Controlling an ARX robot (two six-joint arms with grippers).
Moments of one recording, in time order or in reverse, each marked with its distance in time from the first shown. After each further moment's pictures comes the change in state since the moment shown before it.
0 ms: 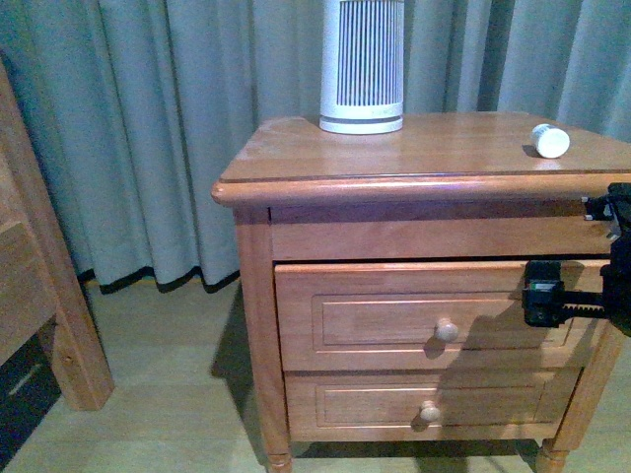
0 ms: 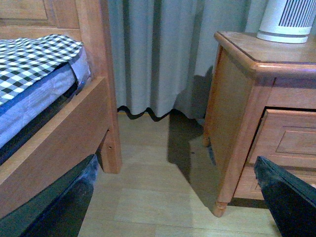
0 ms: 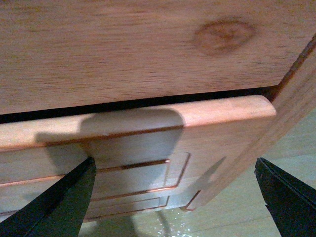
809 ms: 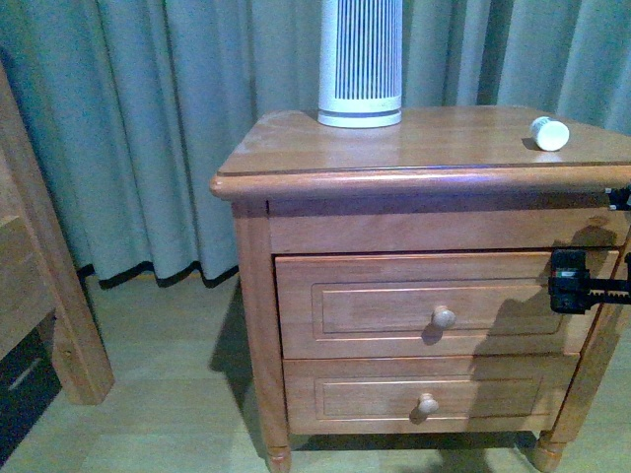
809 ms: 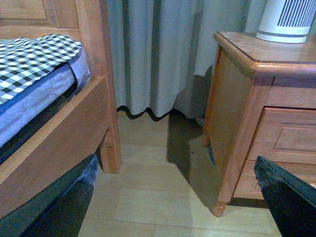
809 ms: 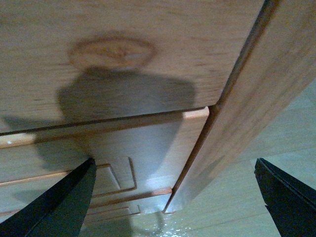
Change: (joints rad) left arm 0.000 0.000 0.000 0.000 0.000 0.000; right arm -0.082 0.041 0.082 -0.055 -0.036 -0.037
